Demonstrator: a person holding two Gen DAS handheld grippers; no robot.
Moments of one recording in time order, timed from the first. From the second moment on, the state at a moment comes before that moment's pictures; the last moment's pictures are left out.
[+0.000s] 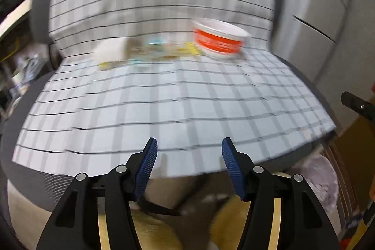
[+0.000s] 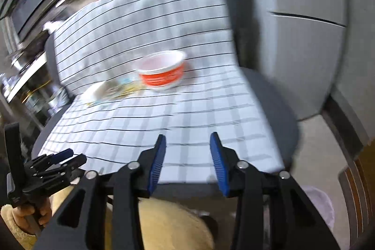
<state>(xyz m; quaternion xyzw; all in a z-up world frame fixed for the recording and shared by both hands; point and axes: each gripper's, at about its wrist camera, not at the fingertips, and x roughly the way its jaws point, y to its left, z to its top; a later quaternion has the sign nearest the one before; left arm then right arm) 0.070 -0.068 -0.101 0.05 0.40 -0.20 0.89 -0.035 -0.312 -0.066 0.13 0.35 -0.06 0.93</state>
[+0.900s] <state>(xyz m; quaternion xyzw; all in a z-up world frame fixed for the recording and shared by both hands) 0.198 0.025 -0.101 0.00 0.40 -0.08 0.91 0.259 -0.221 -0.146 0.22 0.44 0.06 0.87</state>
